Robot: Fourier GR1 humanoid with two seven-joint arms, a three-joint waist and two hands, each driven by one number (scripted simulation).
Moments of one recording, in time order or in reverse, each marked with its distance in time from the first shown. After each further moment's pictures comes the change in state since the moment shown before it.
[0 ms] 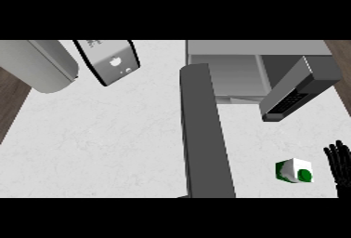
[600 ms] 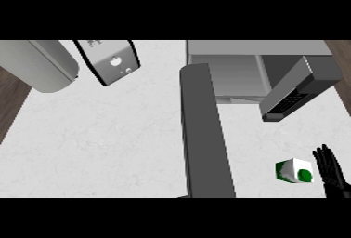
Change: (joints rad) left arm -0.005 -0.012 0.053 0.004 0.032 -0.051 0.019; right arm -0.133 -0.067 -0.029 0.428 0.075 0.008 -0.275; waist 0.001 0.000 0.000
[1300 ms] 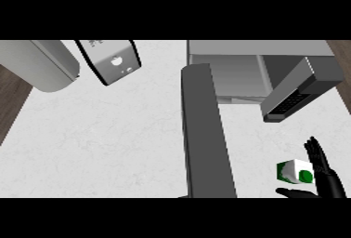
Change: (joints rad) left arm 0.017 -0.016 0.045 -0.006 0.034 -0.045 -0.003; right arm -0.253 -0.088 -0.019 0.505 0.075 -0.124 -0.203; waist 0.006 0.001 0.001
